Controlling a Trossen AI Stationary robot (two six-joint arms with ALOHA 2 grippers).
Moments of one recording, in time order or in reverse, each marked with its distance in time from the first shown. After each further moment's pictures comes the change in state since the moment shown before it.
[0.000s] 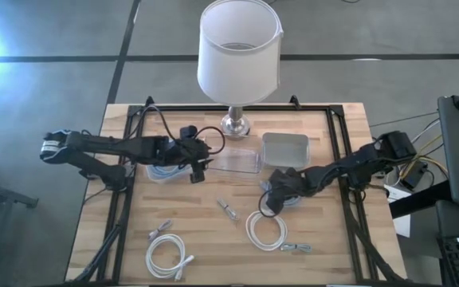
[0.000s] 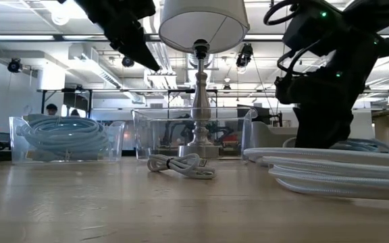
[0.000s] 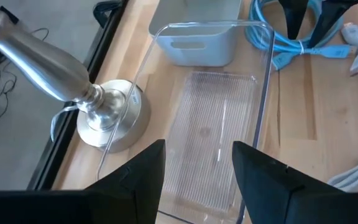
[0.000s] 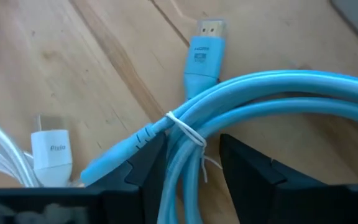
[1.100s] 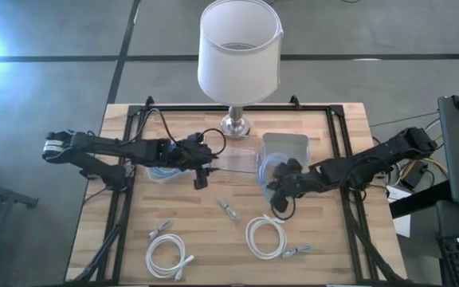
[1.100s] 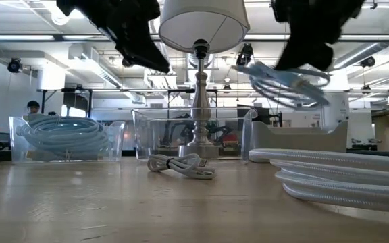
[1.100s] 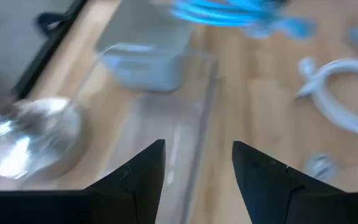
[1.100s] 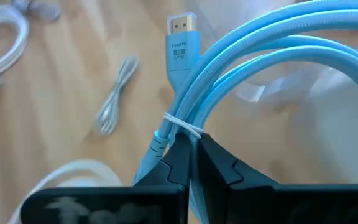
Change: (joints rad) left arm -0.001 0.025 -0.070 0.200 0.213 -0.091; right arm 0.092 -0.292 0.269 -0.278 0.205 -0.156
